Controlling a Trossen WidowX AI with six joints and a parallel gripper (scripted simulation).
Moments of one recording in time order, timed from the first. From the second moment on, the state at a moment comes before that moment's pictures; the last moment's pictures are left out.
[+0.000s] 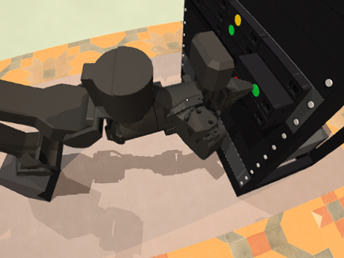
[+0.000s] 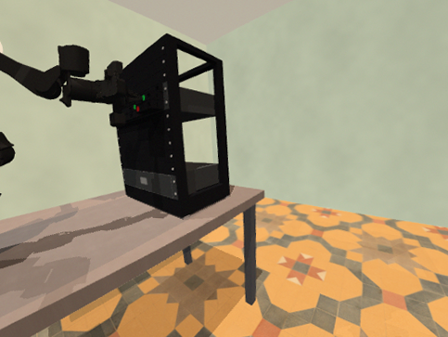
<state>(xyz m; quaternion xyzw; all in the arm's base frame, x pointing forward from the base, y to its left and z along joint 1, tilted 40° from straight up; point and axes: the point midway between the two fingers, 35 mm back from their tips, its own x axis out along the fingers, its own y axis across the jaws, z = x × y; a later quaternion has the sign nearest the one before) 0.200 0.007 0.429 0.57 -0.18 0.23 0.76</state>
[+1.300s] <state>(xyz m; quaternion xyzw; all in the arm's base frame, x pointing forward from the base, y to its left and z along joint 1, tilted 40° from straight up) 0.208 0.008 0.435 0.58 -0.18 0.23 0.76</state>
